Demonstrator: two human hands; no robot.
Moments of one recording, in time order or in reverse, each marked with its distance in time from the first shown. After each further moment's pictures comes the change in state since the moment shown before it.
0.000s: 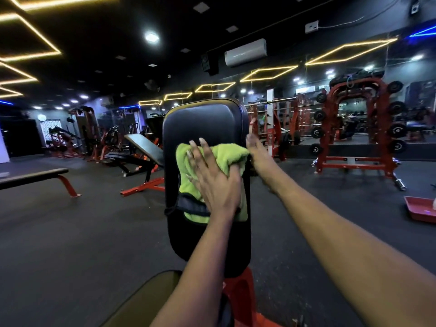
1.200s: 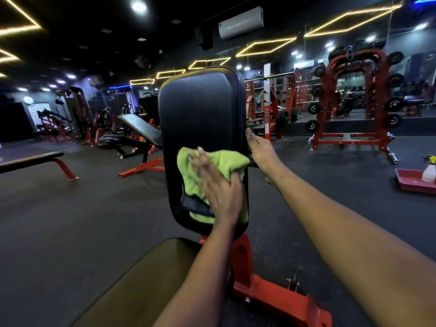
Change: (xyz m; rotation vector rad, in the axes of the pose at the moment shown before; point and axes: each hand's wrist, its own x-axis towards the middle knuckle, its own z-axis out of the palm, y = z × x) left_hand -0.077 -0.032 -0.006 -0.099 -0.049 -0.070; right_hand -0.042 0.035 0.004 -0.043 0.119 0.148
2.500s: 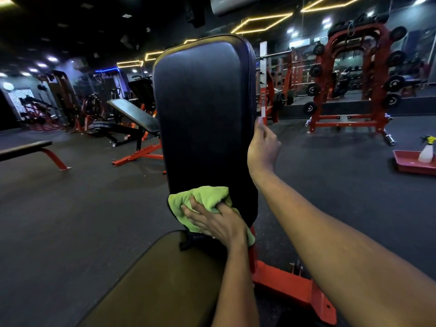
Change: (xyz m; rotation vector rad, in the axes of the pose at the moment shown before) left_hand -0.052 -0.090 0.022 0.051 0.270 -0.483; right_hand -0.003 0.026 0.055 0.013 0.556 -0.046
